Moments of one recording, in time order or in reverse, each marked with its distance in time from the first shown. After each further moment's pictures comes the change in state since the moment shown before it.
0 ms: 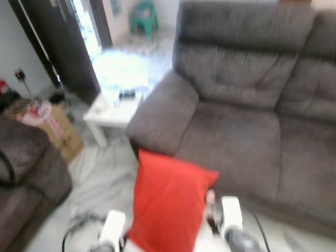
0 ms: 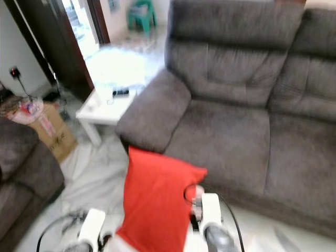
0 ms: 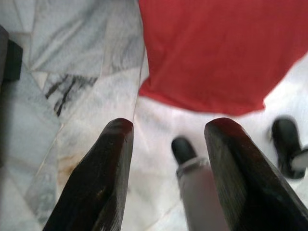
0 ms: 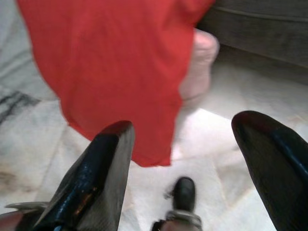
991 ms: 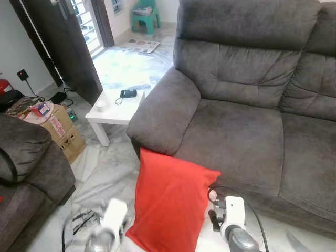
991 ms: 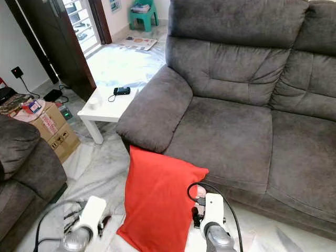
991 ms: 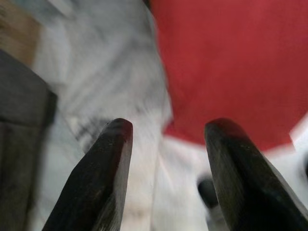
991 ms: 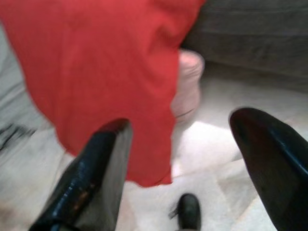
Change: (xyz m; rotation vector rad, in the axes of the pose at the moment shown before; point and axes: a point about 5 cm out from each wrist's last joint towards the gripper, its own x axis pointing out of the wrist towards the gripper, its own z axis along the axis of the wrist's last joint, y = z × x) left arm 0.004 0.020 0.054 0.036 -0.242 0.127; right arm -0.002 -0.002 0.007 0.079 -0.135 -0.080
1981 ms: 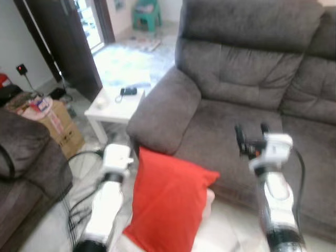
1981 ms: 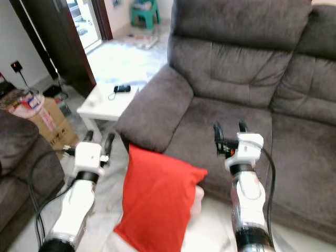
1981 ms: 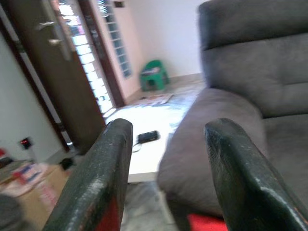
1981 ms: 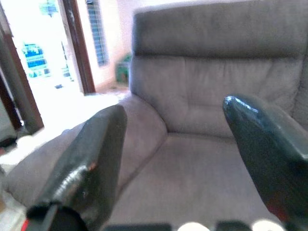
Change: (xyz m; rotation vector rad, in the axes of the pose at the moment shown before) left arm -0.041 0.015 0.146 -0.049 -0.850 0.222; right arm -0.044 -0.032 0.170 -0.090 -0.927 0.089
